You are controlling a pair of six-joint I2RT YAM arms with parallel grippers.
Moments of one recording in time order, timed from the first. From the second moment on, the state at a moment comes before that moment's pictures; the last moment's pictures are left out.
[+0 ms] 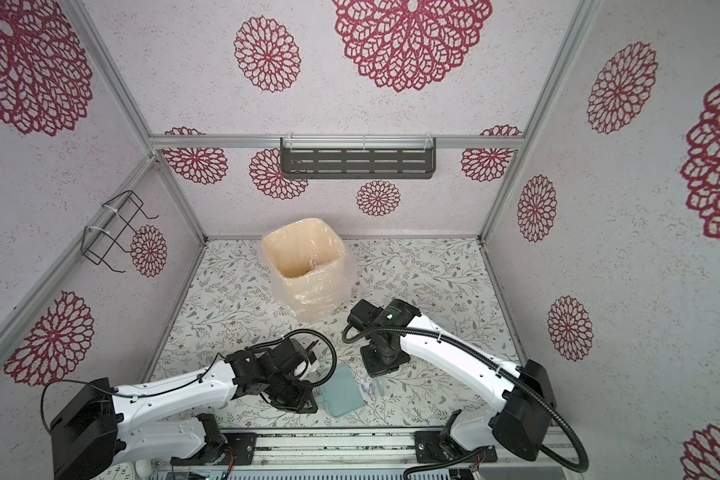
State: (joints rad) left arm -0.95 1.24 0.65 -0.60 0.47 -0.77; right arm 0.93 1.39 1.24 -1.33 -0.03 0.57
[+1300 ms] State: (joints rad) left arm -0.93 0.86 0.59 -0.46 0.46 -0.93; right arm 0.66 1.21 1.38 -1.43 0.00 0.54
